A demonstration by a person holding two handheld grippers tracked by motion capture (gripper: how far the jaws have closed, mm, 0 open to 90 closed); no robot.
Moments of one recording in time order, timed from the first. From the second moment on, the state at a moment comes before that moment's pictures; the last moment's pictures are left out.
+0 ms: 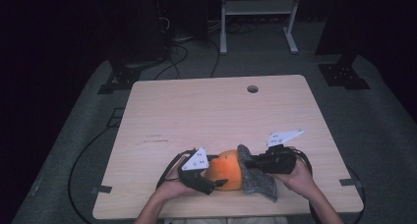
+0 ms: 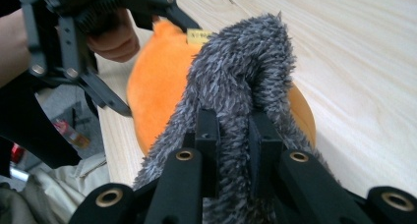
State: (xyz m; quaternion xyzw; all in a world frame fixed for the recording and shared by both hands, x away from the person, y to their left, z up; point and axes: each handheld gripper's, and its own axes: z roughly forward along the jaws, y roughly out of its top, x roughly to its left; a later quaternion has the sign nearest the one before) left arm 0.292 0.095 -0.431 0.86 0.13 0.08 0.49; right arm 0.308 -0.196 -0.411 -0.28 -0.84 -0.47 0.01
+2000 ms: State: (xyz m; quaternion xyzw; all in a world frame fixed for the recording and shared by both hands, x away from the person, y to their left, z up) left arm 0.282 0.074 -0.422 0.85 0.12 0.08 0.50; right arm 0.292 -0.189 -0.390 -0.24 -0.86 -0.46 -0.03
